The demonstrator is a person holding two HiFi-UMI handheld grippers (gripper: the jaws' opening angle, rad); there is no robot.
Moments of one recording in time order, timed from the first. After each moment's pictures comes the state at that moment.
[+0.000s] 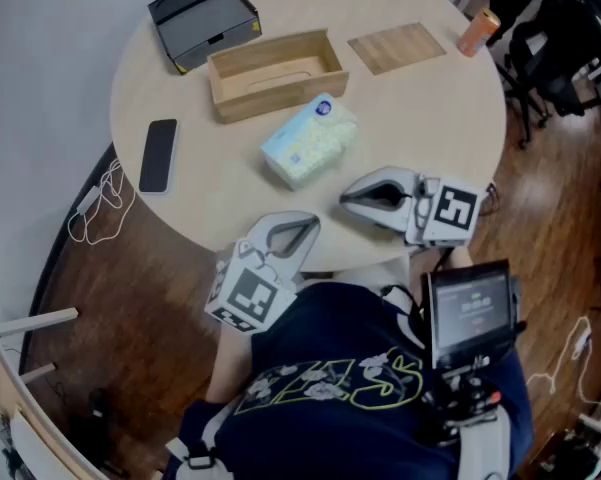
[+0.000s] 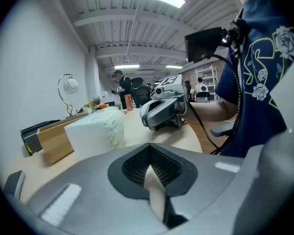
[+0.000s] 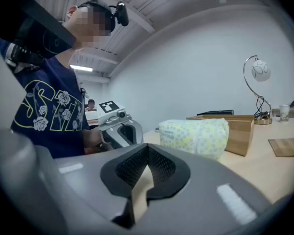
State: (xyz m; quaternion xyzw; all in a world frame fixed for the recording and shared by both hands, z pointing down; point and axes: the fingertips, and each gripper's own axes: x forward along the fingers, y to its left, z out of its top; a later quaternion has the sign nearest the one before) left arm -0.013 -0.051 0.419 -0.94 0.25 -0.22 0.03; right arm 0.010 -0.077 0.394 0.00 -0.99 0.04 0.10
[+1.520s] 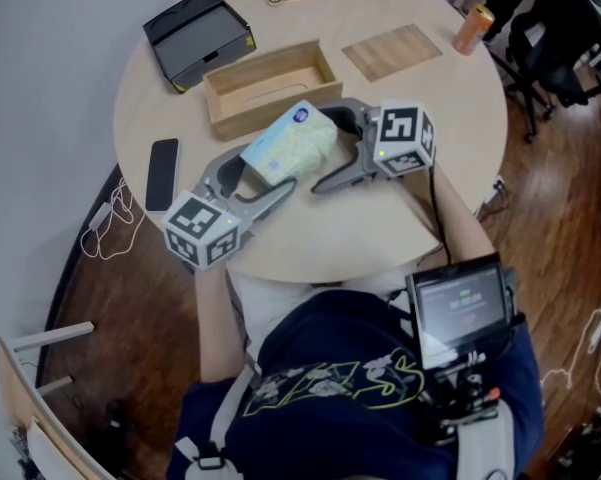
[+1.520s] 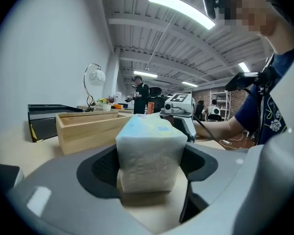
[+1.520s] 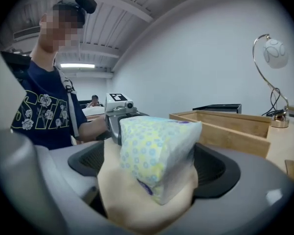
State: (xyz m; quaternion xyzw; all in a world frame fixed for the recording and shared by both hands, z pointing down) left arm -0.073 -0.159 0.395 -0.94 0.30 -0.11 -0.09; right arm -0.042 -0.173 0.395 -0.05 -0.99 0.04 0.16
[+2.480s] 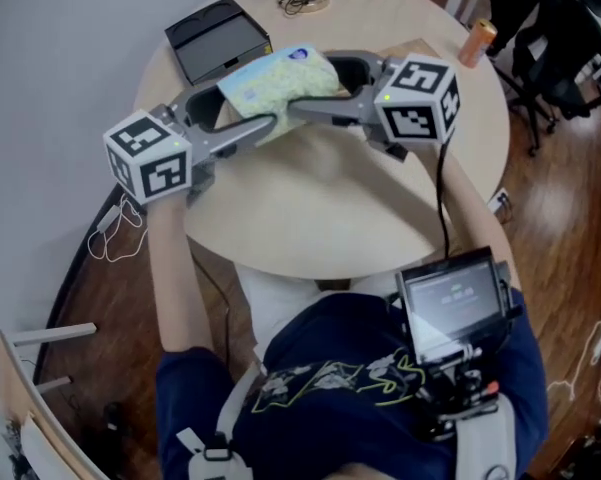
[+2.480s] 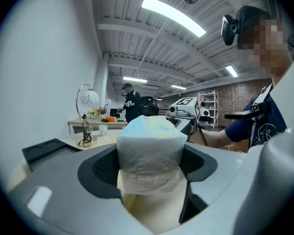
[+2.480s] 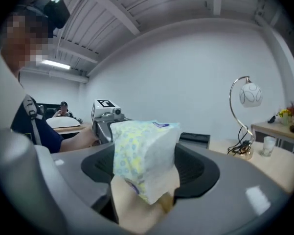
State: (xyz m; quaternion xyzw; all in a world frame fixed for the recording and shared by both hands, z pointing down) left arm -0.099 -0.215 0.266 -0.96 0.24 -0.11 -0.06; right arm -0.051 -0.234 0.262 0.13 -0.99 0.04 0.10
